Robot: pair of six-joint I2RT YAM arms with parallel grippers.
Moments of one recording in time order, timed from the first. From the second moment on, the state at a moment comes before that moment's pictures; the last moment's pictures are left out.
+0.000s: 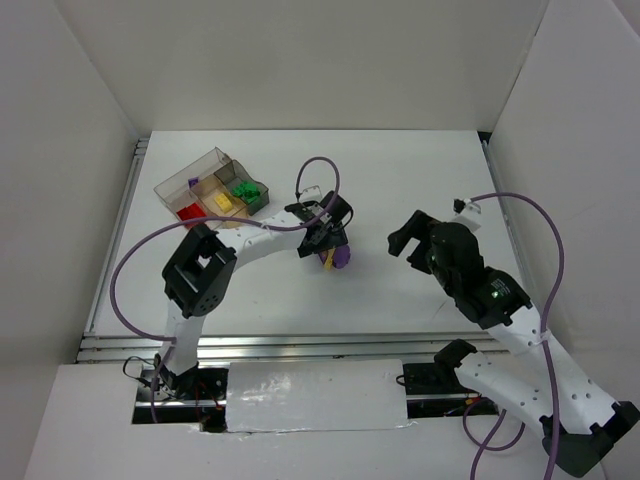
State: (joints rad) left arm -0.78 2.01 1.54 -0.60 -0.34 -1.03; right arm 0.56 0.73 0.89 -0.68 0.40 0.81
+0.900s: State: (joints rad) left arm -0.77 2.12 1.58 -0.66 -0.45 -1.16; right arm 0.56 0.73 0.82 -0.67 0.29 0.74
